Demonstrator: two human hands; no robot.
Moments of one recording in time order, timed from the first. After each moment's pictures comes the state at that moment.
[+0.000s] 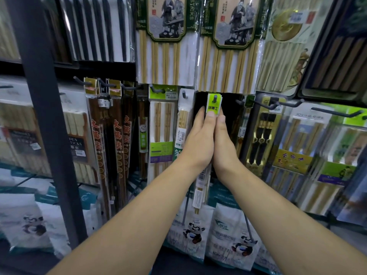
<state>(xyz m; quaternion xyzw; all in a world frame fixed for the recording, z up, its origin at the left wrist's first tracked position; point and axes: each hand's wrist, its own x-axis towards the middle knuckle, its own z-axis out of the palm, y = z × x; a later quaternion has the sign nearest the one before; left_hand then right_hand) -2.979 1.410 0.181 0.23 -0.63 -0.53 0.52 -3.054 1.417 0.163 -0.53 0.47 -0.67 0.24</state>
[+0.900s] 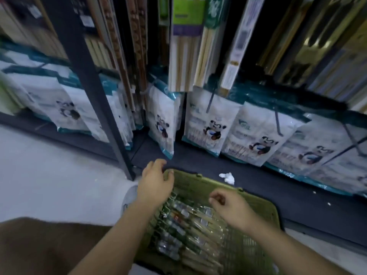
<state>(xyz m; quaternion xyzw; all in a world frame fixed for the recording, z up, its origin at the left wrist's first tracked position) -2.821 1.532 -0.147 0.64 -0.66 -0.34 0.19 -3.050 1.621 -0.157 -0.58 0.71 -0.18 0.36</state>
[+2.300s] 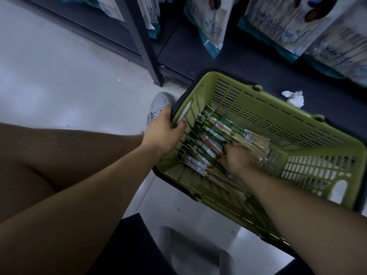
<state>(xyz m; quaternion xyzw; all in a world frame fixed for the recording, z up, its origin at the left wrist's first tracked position) -2.761 1.571 -0.273 0.70 -0.59 -0.39 0.12 -2.997 1.630 -0.376 -0.64 0.68 0.17 0.31</state>
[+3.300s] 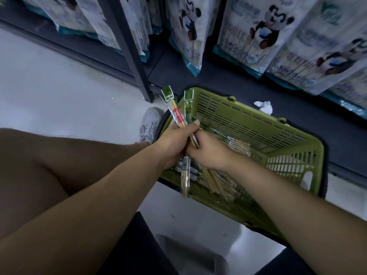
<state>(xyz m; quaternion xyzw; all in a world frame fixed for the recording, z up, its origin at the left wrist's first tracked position) -2.816 1.588 -0.219 0.58 -0.25 -0.72 0.27 -2.945 1.607 -0.240 -0.65 0.57 -0.14 0.49</state>
